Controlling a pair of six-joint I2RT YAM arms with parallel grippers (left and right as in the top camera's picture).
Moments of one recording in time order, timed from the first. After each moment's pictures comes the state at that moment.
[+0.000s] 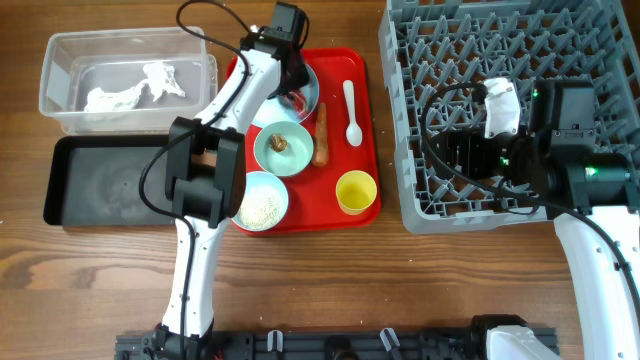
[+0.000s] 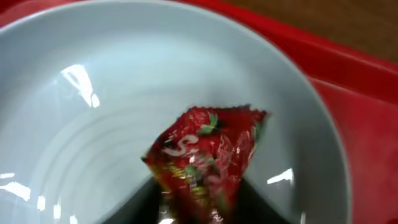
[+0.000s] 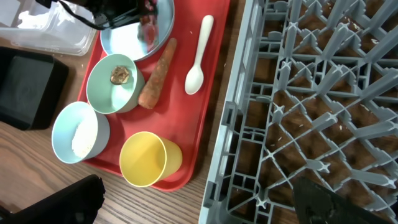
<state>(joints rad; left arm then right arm) -0.32 2.47 2.09 -0.81 -0.11 -0.65 0.02 1.22 1.22 -0.97 -0.43 -0.05</state>
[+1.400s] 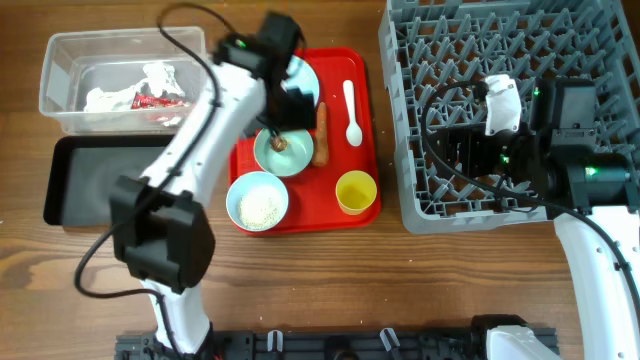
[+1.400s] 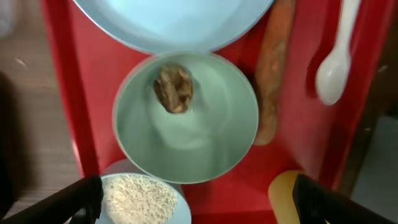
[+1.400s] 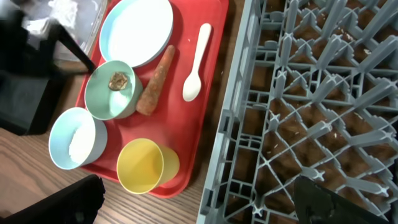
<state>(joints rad) -0.40 1.99 1.79 -1.24 0.02 -0.46 0.02 1.22 1.22 -0.95 -0.42 -0.05</state>
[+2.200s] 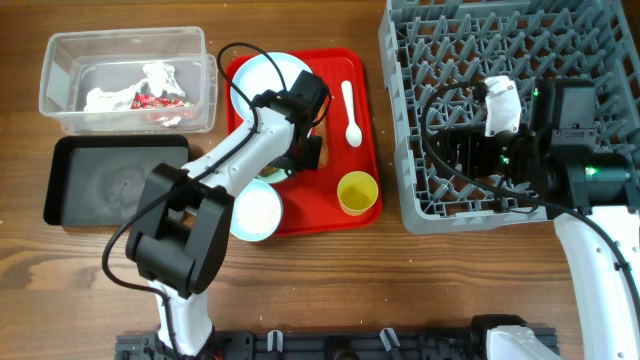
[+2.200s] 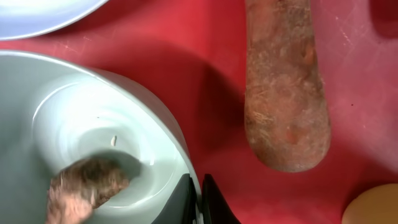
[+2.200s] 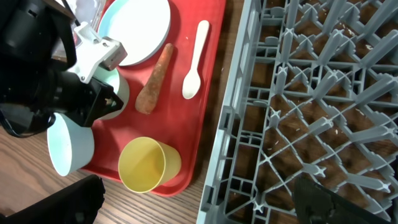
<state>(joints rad) -0.49 2.00 1.44 -0.90 -0.02 -0.27 0.02 1.22 1.22 -0.96 -0.42 -0.05</state>
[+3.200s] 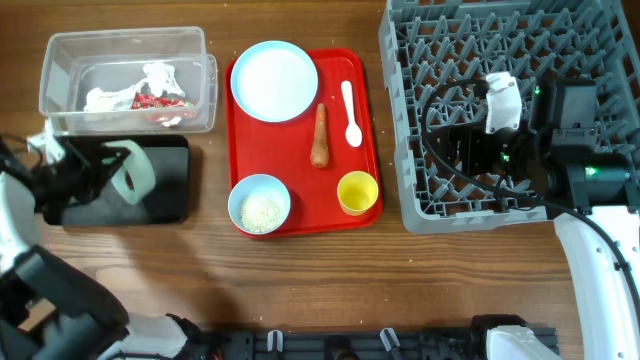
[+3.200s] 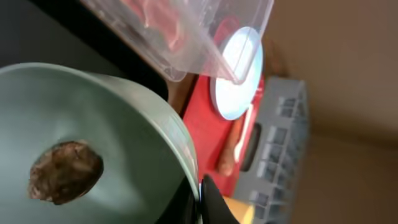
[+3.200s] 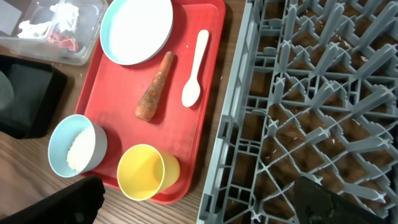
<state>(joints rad) 0.73 1.67 1.19 -0.93 0.94 -0.09 0.02 1.22 1.22 -0.93 -0.42 -0.05</state>
